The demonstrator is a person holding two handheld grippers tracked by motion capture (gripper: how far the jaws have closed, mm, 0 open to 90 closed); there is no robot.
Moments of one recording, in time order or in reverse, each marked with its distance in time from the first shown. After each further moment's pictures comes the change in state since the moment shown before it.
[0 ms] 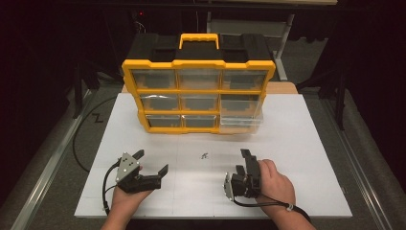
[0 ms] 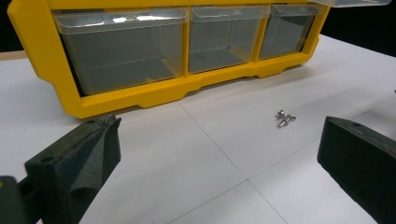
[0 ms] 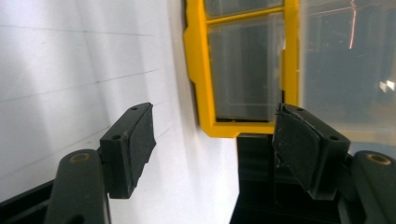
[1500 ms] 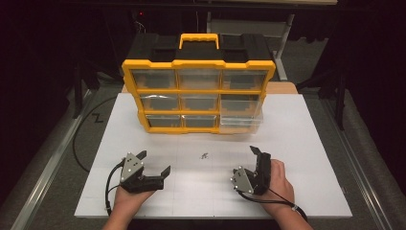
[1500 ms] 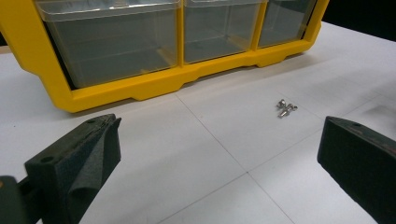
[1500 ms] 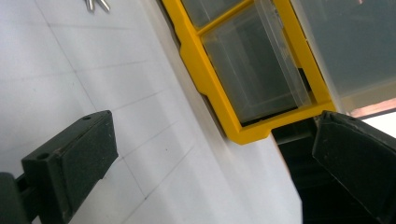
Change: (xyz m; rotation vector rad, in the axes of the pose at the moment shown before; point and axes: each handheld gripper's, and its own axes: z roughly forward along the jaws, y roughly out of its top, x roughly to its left) left arm -0.003 -0.004 0.008 0.032 -0.007 0.020; right arm 0.005 -0.026 0.015 -0.133 0.045 0.377
